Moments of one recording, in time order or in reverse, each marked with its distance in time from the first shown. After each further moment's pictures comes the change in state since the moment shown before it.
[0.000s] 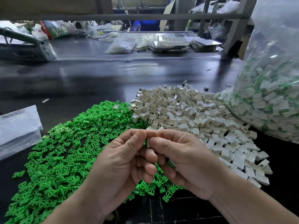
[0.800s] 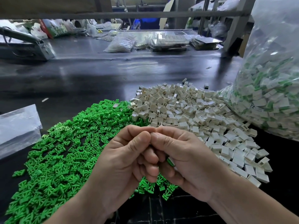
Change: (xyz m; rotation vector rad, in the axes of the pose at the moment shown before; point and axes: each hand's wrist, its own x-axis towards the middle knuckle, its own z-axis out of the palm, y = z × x) left_hand 0.000 -0.004 0.003 -0.049 -0.099 0.108; right_hand -0.004 -0.003 0.007 0.059 0.013 -0.019
